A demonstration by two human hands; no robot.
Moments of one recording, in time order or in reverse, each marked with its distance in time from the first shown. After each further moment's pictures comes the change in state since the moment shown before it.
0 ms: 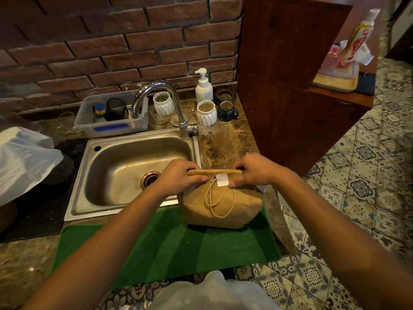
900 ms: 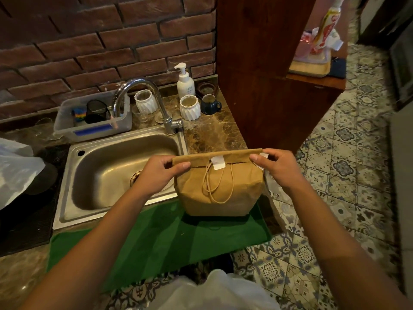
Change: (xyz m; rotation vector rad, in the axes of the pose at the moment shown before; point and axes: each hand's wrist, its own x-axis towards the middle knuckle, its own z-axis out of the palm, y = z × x) left_hand -0.032 0.010 -0.005 -0.388 0.091 -0.063; right_hand -0.099 0.025 0.033 0.864 0.669 0.189
